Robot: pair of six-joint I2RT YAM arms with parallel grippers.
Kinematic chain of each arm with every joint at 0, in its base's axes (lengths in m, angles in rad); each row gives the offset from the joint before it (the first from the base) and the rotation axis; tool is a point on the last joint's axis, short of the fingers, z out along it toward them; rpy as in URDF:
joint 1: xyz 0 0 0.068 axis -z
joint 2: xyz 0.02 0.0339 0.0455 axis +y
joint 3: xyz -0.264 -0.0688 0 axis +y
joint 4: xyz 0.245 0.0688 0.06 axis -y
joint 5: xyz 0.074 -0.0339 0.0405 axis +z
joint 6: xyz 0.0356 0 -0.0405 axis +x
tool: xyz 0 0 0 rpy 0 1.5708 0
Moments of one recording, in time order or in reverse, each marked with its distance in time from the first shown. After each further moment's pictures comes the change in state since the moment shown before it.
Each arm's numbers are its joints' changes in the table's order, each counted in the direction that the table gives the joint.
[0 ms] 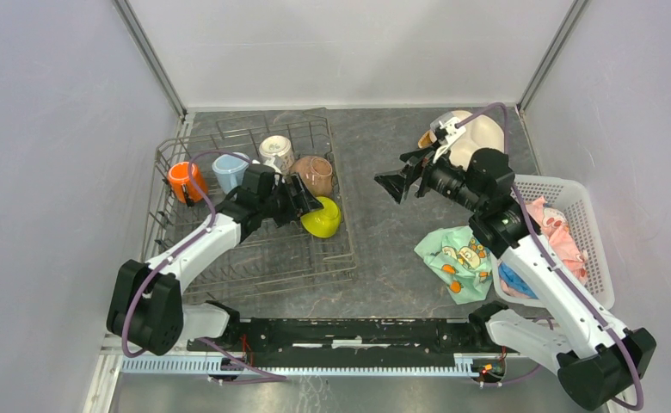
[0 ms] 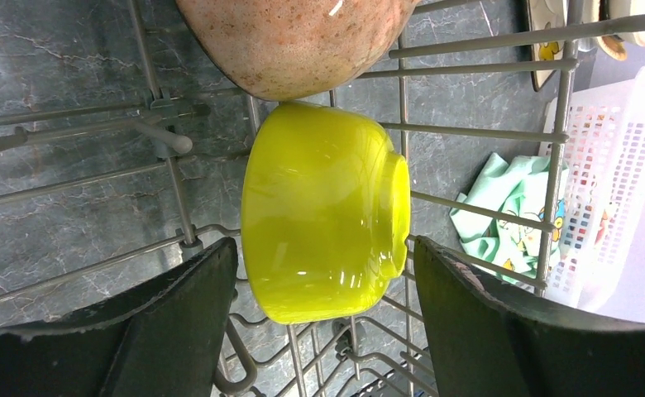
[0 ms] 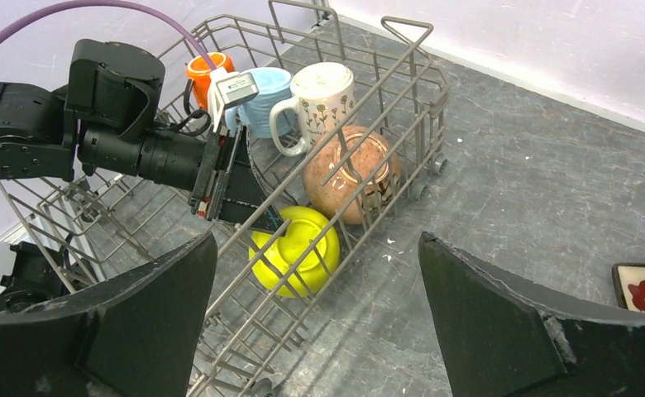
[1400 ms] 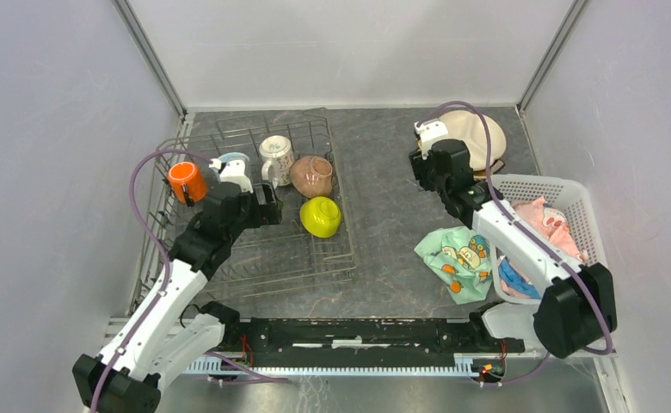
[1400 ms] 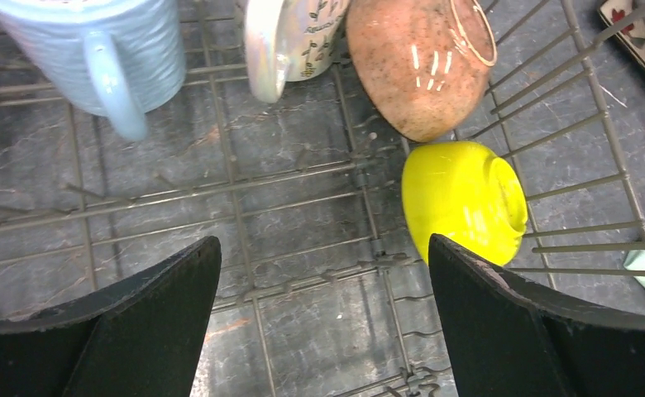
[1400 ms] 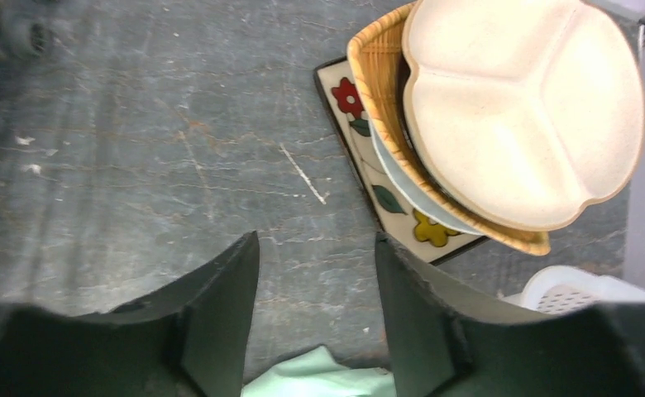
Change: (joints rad) left arm 0.002 -0.454 0.017 -0.230 0.410 0.406; right arm 0.038 0.280 0.008 -0.172 -0.660 -0.290
